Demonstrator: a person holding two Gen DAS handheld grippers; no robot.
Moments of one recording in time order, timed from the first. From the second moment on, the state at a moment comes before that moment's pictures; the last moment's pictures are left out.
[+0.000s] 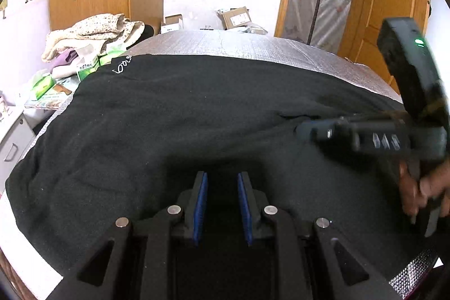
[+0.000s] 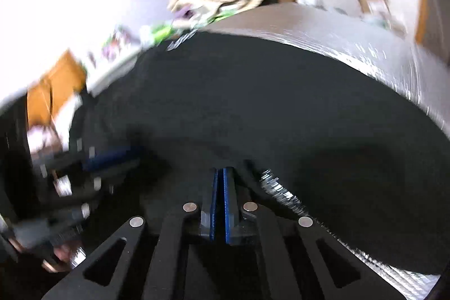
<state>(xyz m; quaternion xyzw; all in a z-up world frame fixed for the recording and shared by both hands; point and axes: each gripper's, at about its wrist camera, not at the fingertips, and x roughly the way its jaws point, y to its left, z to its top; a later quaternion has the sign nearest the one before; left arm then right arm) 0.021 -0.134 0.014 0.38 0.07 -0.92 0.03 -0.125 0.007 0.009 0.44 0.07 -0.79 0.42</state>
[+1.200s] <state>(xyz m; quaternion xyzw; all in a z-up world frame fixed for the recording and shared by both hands) 0.036 -0.094 0.037 0.37 0.04 -0.93 -0.02 -0.078 0.181 0.026 0.44 -0.06 -0.83 0.35</state>
